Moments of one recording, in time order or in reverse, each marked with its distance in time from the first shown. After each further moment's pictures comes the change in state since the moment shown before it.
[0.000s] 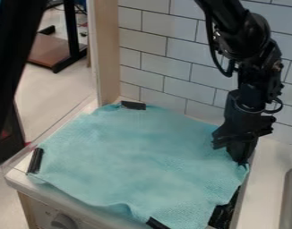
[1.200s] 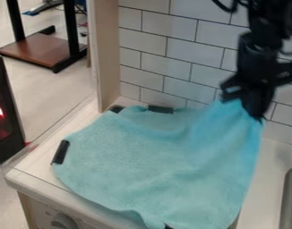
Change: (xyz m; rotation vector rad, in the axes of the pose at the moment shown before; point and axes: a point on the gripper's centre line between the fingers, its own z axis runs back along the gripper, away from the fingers) arm 0.021 0.007 0.103 -0.103 -0.054 -0.021
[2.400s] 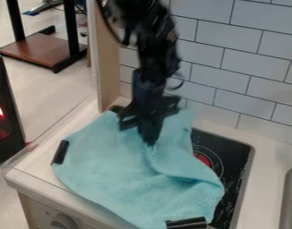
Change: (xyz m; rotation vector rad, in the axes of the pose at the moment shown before) arm 0.044 0.147 -0.058 0.218 0.004 0.195
